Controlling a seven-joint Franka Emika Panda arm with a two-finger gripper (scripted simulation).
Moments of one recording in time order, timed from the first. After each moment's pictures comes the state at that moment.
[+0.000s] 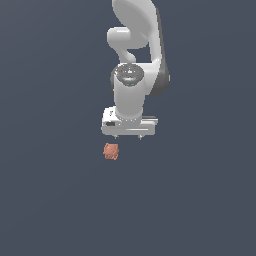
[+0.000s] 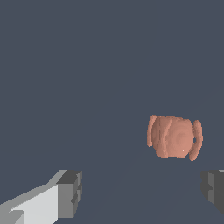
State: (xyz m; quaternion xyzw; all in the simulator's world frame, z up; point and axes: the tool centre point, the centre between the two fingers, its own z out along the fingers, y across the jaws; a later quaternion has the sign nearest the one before) arm -0.006 0.001 0.158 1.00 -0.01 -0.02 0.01
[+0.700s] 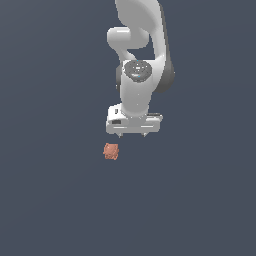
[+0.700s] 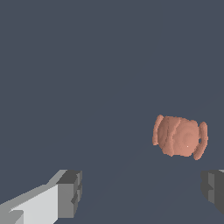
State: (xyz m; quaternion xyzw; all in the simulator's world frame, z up) arm -0.010 0.017 0.166 1.00 0.03 -0.02 0.01
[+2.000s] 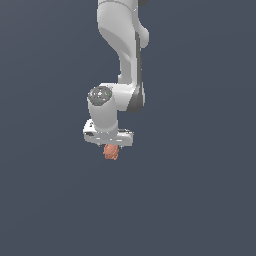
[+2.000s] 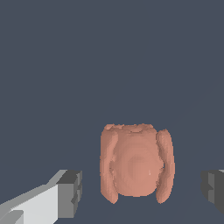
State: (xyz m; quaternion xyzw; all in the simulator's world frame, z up) arm -0.005 -0.081 0.089 1.00 -0.06 0.00 0.00
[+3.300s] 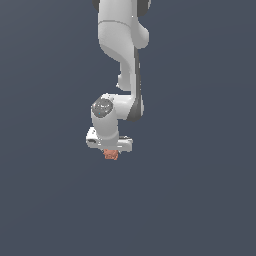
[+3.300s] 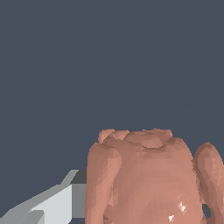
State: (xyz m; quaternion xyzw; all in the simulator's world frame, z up) arm -0.005 -0.081 0.042 1.00 -0.06 0.00 0.00
